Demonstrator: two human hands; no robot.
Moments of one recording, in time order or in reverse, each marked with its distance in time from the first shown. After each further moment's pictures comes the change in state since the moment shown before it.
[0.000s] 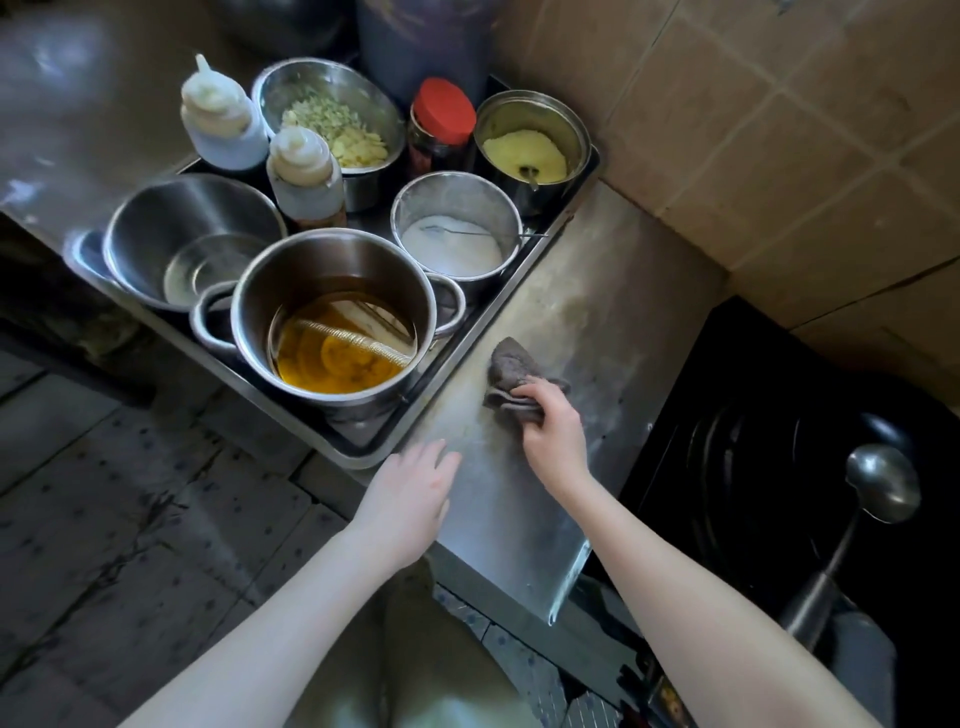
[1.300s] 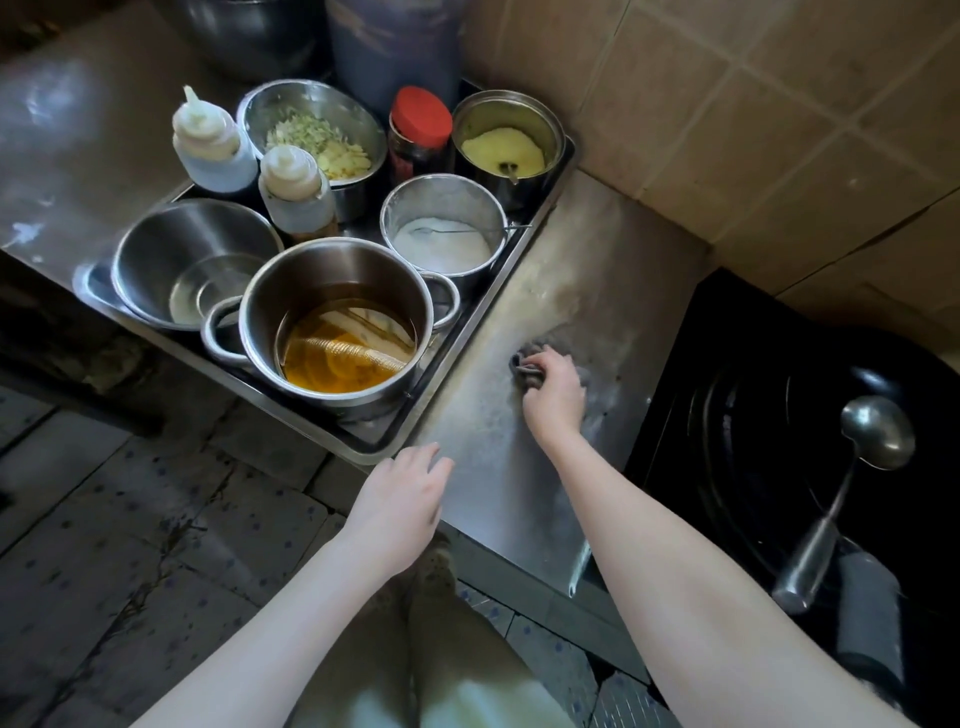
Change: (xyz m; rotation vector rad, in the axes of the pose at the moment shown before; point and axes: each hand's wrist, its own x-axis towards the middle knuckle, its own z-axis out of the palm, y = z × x) left_hand -0.026 -0.013 -0.006 0.048 0.032 0.050; right_hand 0.021 -0.013 0.012 -0.093 0.119 0.333
